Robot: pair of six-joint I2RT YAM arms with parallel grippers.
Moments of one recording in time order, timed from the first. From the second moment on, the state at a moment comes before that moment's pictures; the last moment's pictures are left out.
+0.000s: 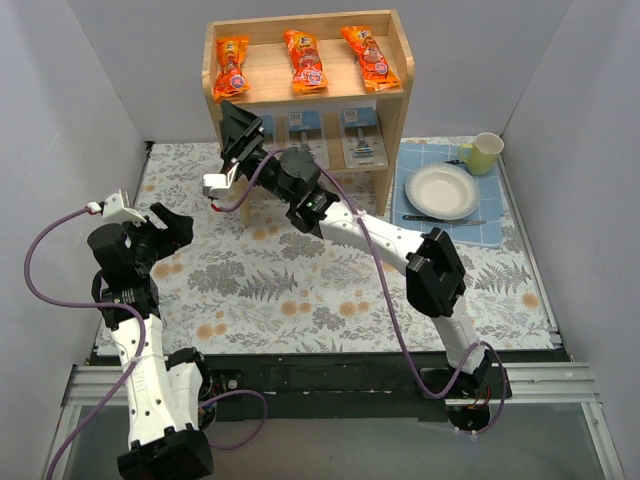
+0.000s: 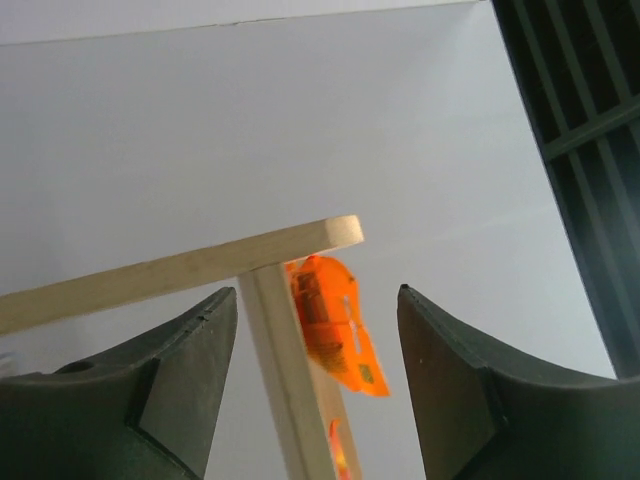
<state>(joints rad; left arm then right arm) 0.37 0.71 0.80 -0.37 0.38 -0.37 0.98 2.14 1.99 0.60 -0.08 -1.58</state>
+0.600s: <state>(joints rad) 0.36 0.76 0.82 -0.30 0.68 -0.31 1.02 1.44 1.36 0.13 0.14 -0.69</state>
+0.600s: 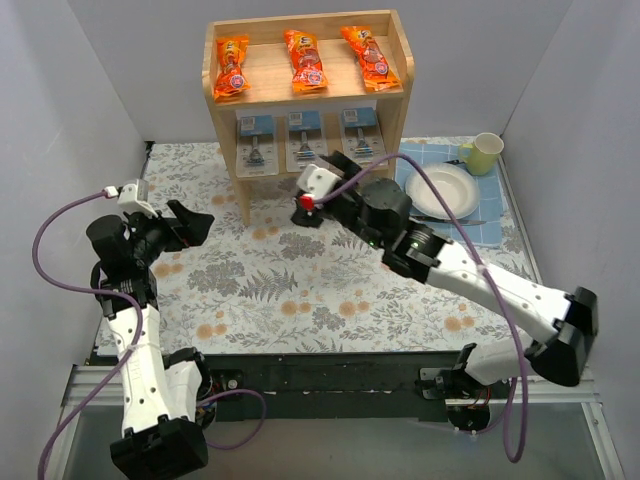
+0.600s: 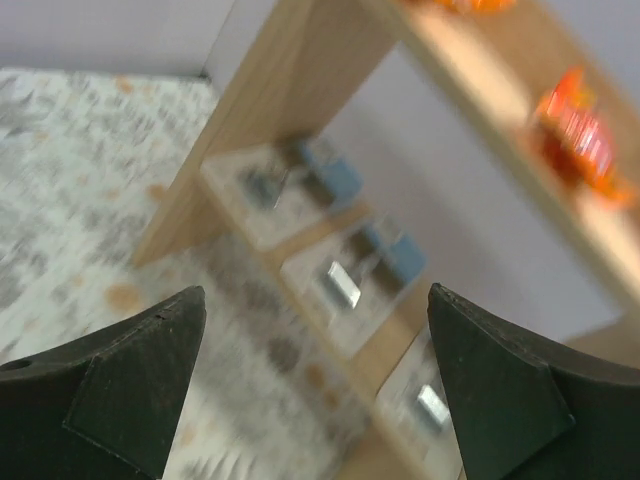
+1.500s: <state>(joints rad) 0.36 1.10 1.01 -0.59 0.74 0.10 1.01 0.95 1.04 -0.40 0.28 -0.22</state>
